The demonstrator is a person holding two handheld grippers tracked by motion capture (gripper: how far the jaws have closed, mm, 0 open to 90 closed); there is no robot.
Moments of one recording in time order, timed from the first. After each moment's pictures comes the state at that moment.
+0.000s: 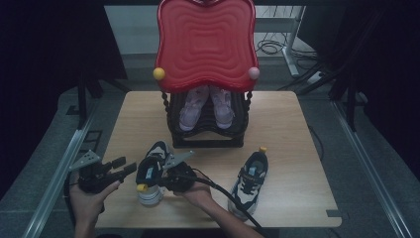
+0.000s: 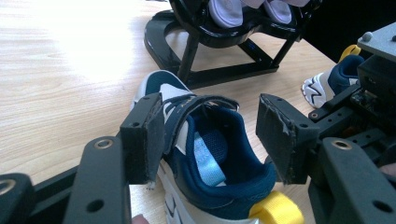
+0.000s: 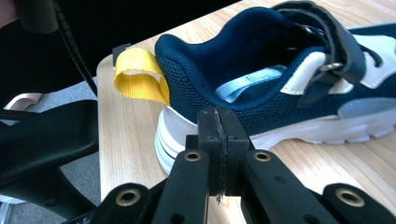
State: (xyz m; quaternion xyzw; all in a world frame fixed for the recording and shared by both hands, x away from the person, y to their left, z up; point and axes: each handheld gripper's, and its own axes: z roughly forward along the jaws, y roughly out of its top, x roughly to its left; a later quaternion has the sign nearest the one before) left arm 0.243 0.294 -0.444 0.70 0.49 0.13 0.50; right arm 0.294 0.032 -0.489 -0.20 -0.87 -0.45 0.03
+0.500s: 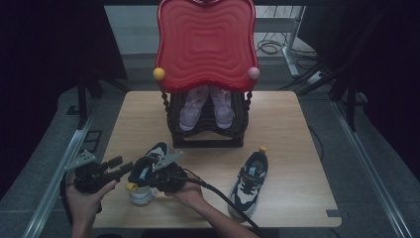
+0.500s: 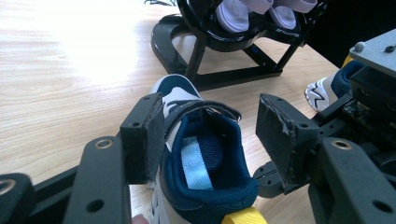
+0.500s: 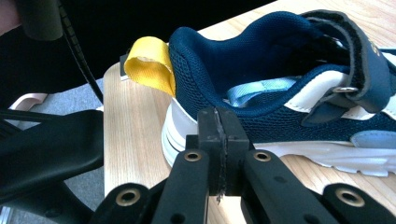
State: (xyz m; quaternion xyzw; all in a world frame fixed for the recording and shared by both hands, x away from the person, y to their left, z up) left arm 0.241 0.301 -0.443 0.70 0.49 0.14 0.50; right arm 0.293 0.056 -0.491 -0.19 -0.87 -0.46 0.03
